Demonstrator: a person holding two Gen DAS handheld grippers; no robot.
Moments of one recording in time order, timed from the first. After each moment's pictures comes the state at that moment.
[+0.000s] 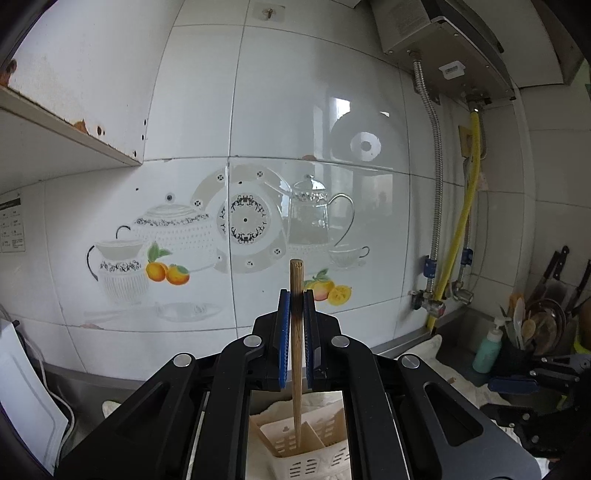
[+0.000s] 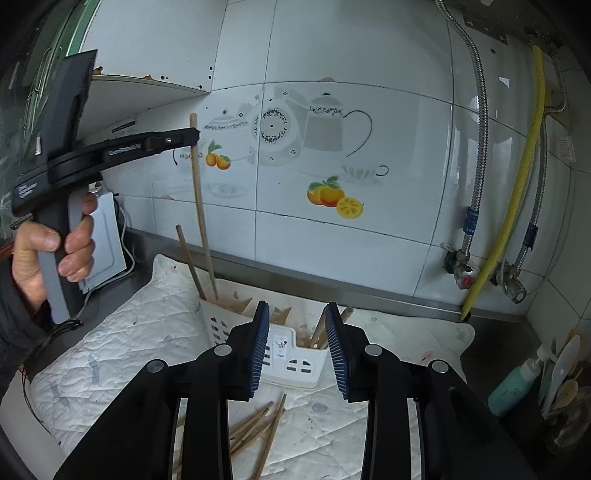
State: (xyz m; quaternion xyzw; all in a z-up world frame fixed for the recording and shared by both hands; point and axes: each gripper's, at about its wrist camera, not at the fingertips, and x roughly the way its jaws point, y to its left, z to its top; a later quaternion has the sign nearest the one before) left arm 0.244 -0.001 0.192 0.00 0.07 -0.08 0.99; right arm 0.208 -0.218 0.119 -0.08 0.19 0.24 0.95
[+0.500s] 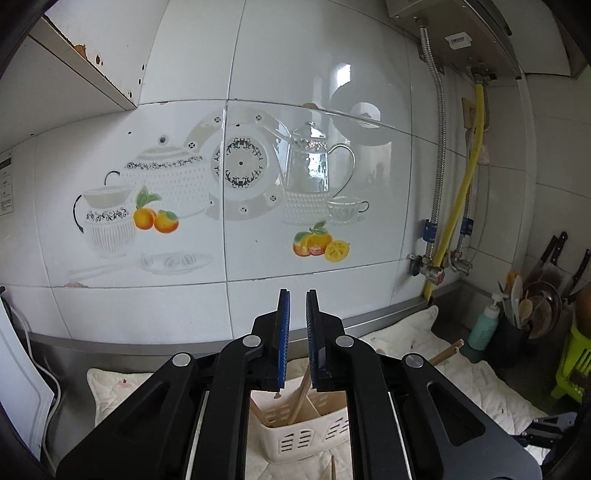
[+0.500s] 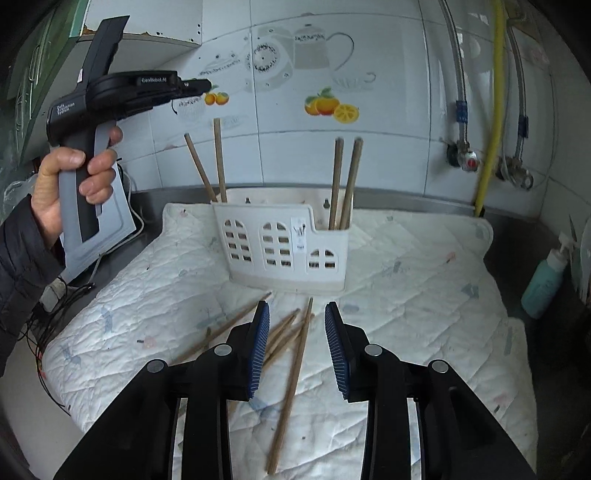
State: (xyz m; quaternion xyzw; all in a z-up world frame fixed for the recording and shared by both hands) left arm 0.254 0.003 0.155 -0.01 0.13 -0.09 0.99; right arm 0.161 -0.233 0.018 -0.03 0.28 0.23 0.93
